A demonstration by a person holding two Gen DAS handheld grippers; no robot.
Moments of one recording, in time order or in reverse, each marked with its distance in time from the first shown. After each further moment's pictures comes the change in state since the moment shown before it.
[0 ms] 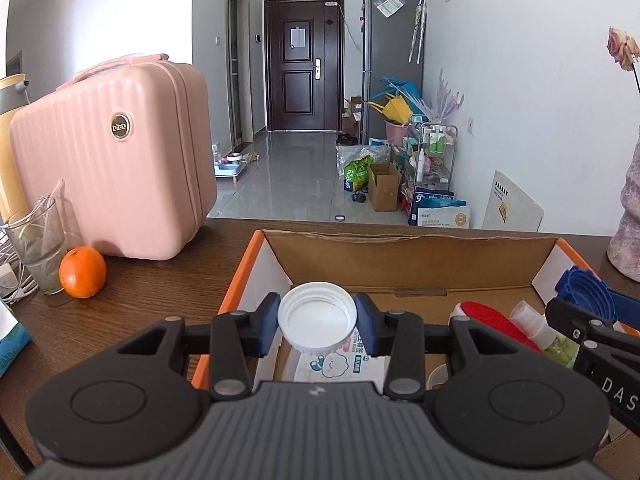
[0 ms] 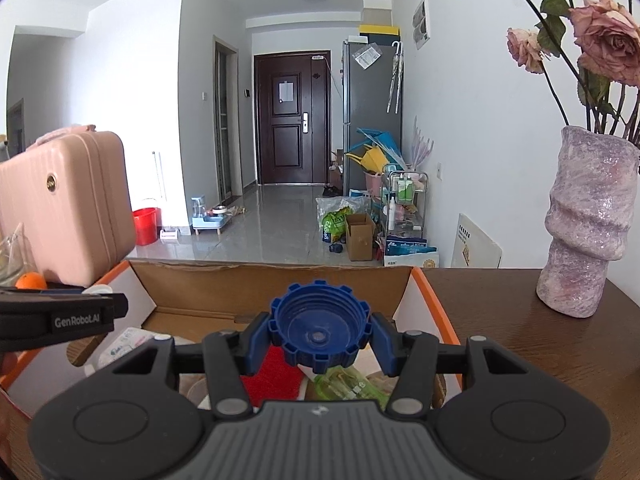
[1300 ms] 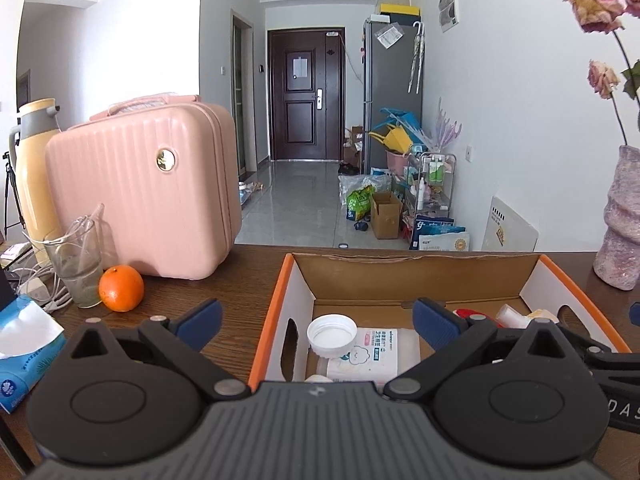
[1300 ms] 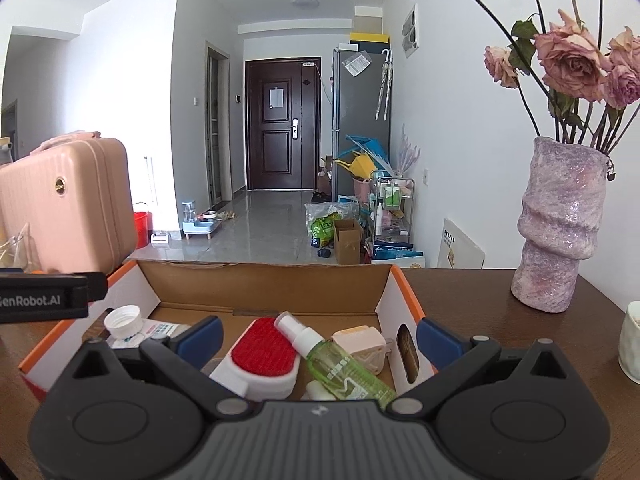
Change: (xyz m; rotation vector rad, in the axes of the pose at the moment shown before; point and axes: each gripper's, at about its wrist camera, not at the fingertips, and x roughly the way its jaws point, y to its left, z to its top) left arm -0.064 0.024 -0.007 -0.001 -0.107 0.003; right arm -0.055 0.002 -0.008 0.009 -0.036 -0.032
